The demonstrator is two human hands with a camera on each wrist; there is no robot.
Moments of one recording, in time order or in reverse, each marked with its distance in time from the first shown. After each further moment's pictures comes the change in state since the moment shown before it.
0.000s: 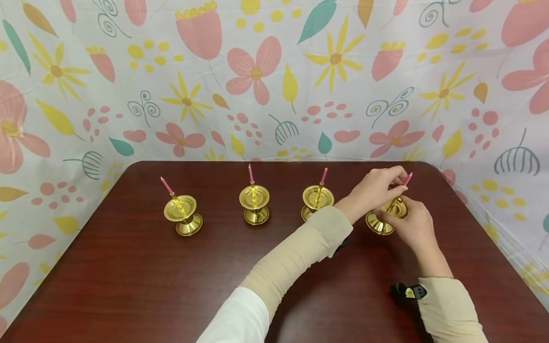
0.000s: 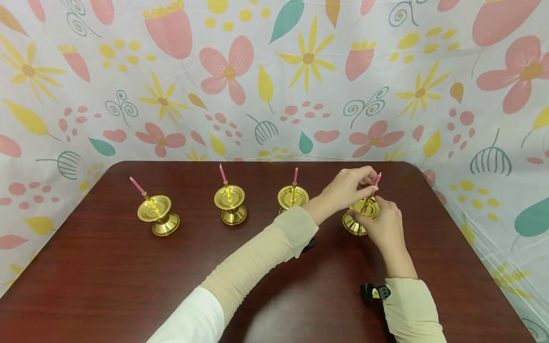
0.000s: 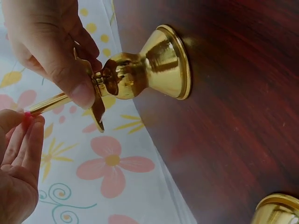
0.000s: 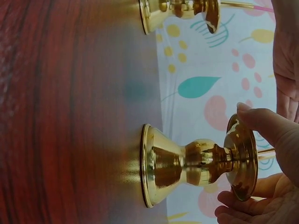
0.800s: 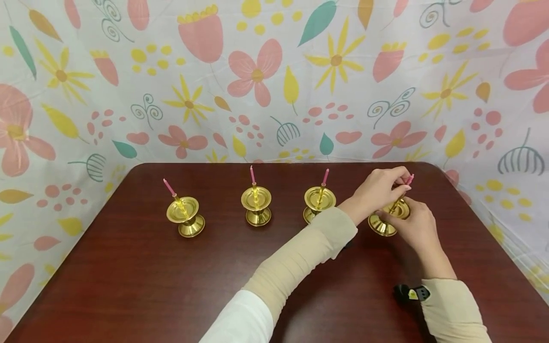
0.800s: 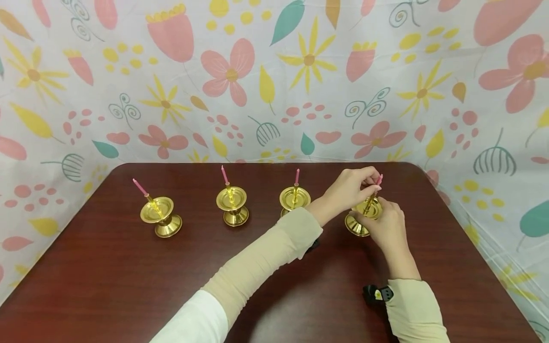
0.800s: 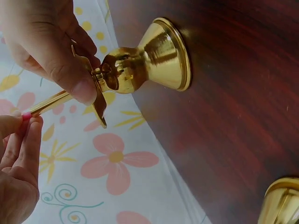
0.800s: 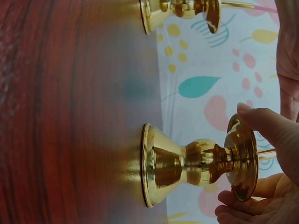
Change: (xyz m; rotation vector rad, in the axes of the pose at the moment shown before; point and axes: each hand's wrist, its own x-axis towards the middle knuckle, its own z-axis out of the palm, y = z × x) left_hand 0.000 0.003 0.001 0.034 0.067 0.020; right_hand -0.001 -0.001 -0.001 -0.003 -0.001 0.017
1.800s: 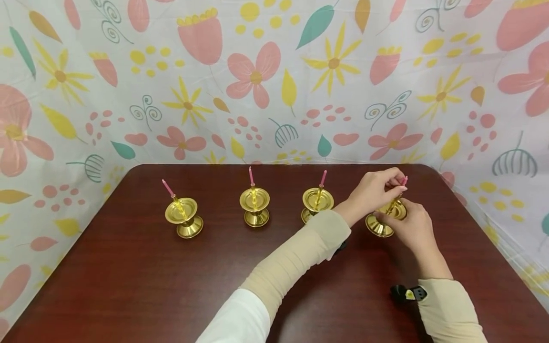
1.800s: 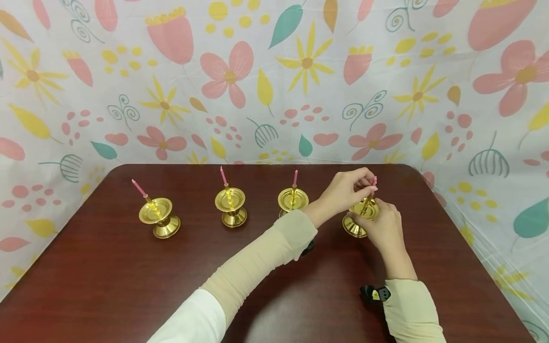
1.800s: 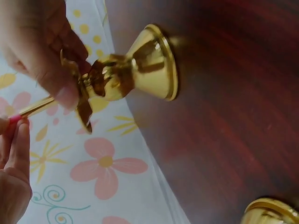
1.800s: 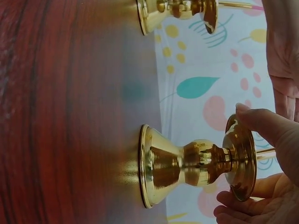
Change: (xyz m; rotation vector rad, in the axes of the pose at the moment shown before) left_hand -0.004 -0.007 0.003 -0.121 0.067 0.065; right_hand 0.000 -0.001 -0.001 0.010 -0.008 0.001
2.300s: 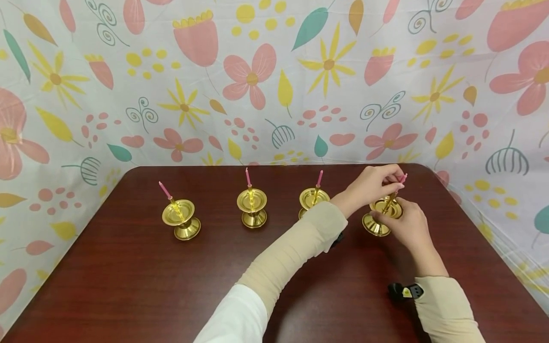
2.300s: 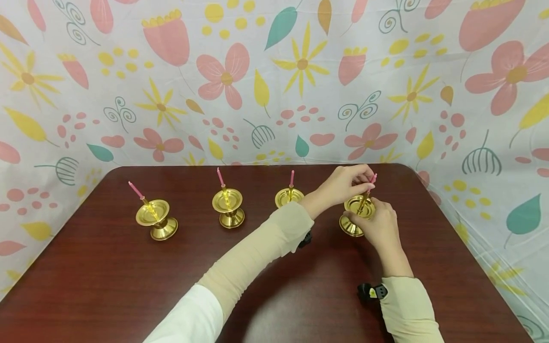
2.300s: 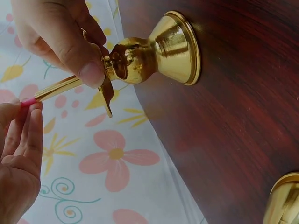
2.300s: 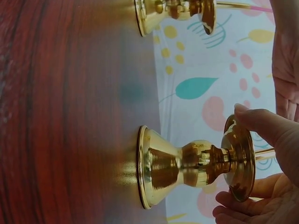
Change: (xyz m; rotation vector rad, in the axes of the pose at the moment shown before) left_hand 0.014 0.001 -0.008 -0.002 -0.130 -0.013; right_hand 0.000 0.001 0.000 0.002 0.011 -0.011
